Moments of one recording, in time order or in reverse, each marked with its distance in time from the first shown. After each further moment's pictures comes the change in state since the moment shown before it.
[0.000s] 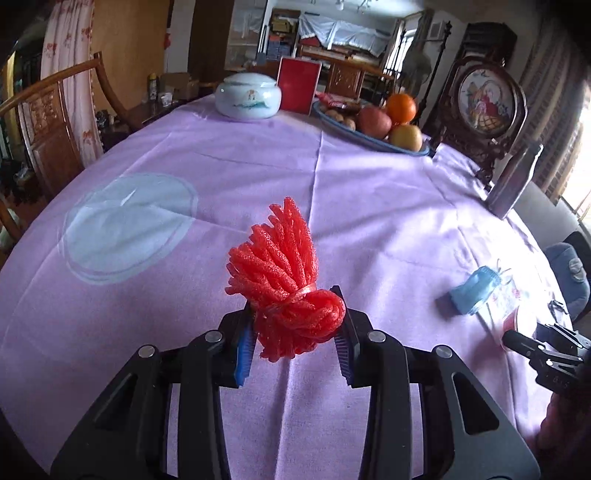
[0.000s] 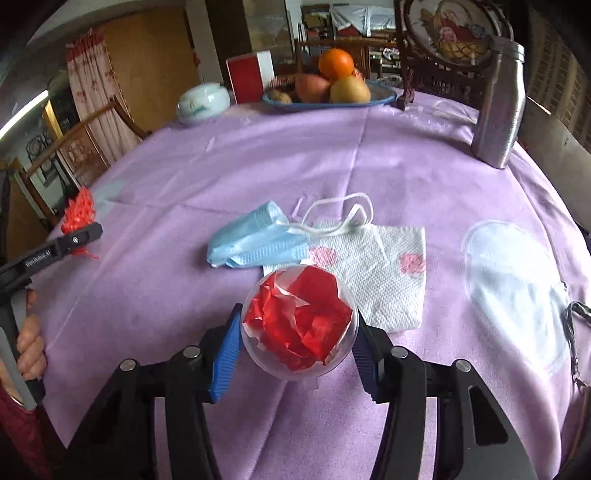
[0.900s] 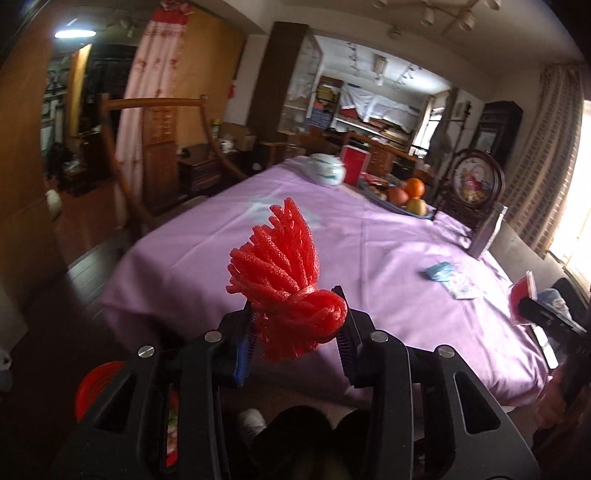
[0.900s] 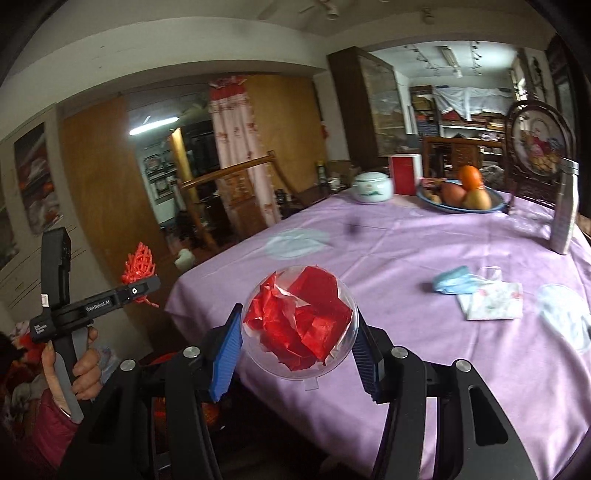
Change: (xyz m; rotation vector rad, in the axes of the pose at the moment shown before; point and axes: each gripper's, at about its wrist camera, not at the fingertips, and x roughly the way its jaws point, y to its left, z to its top) left arm -0.262 0.087 -0.153 -0.163 -0.271 0.110; right arm -0.188 0.148 -0.094 -0.238 -0.303 0.414
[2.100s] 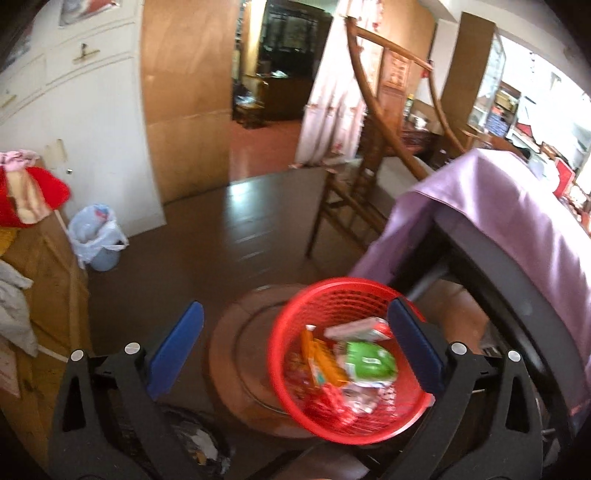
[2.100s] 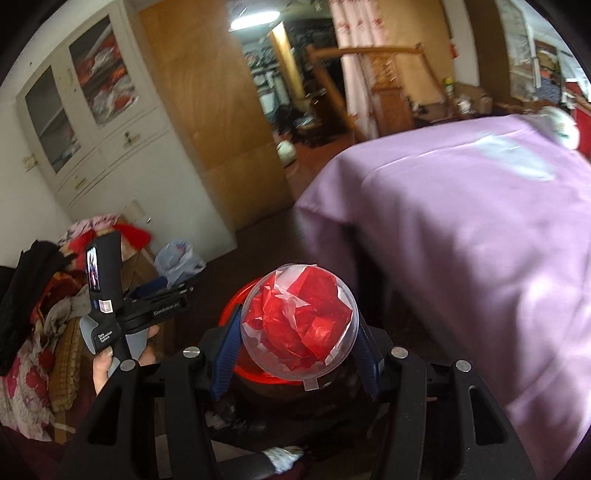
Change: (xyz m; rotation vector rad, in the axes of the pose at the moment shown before) left arm -0.036 0.235 -0.129 -0.338 0.098 0.610; right arm 0.197 0.221 -0.065 -0.199 0.431 0.373
